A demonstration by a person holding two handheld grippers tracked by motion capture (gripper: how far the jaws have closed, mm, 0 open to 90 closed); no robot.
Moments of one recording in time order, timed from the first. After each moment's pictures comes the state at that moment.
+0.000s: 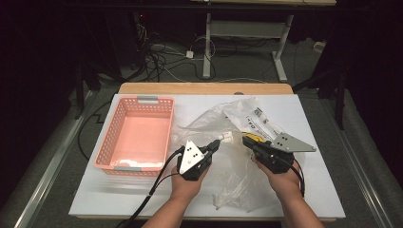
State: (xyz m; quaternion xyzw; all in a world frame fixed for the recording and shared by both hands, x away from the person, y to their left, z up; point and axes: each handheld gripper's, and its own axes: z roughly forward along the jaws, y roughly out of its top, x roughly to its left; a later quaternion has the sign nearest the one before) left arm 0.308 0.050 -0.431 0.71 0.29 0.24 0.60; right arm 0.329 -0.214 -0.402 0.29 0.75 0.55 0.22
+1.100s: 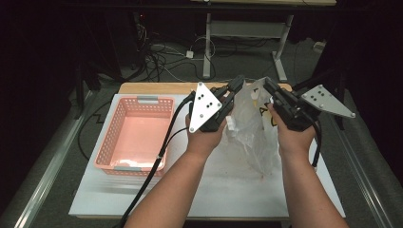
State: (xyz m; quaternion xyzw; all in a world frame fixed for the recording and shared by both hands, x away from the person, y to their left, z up) left arm 0.344 0.019 -0.278 0.60 0.18 0.35 0.69; right arm 0.364 -0.220 -0.287 0.30 0.61 0.64 0.36
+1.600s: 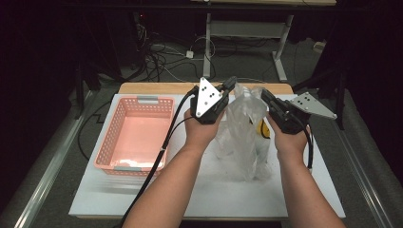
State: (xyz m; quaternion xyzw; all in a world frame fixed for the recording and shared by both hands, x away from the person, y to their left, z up) left arm 0.391 0.024 -0.318 0.66 0.25 0.33 0.62; right arm 0.390 -0.230 -0.337 0.35 0.65 0.58 0.34
